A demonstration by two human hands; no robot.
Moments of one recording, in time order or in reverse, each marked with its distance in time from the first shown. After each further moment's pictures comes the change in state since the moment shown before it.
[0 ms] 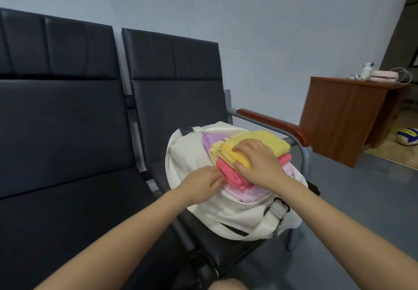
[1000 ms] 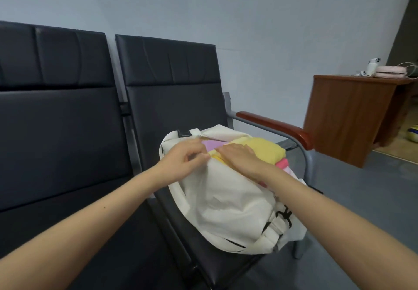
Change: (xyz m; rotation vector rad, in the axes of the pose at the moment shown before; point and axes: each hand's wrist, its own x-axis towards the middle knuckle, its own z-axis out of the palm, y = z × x) left_hand 0.005 0.000 -0.078 -0.382 0.285 0.085; right_hand 0.061 0.005 0.014 0.231 -0.344 0.138
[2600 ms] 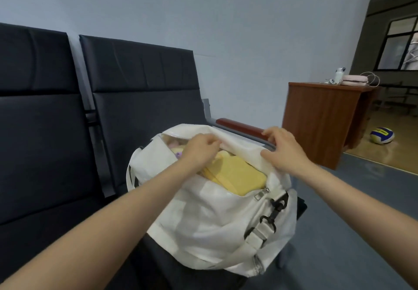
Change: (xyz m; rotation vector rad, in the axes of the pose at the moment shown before) left_hand 0.112 0.007 0.066 0.031 0.109 -0.370; right_hand -0.047 0.083 -0.083 -0.023 0.503 0.175
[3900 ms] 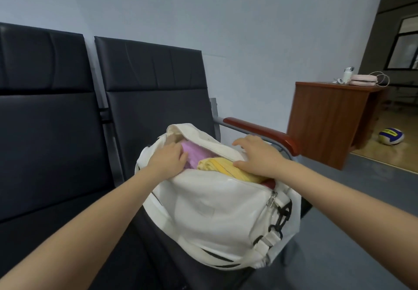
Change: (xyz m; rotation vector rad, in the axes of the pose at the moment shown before) left_hand -0.005 -0.106 -0.053 0.577 0.021 0.081; right_hand 0.001 -0.057 0.035 -0.285 -0.298 -0.234
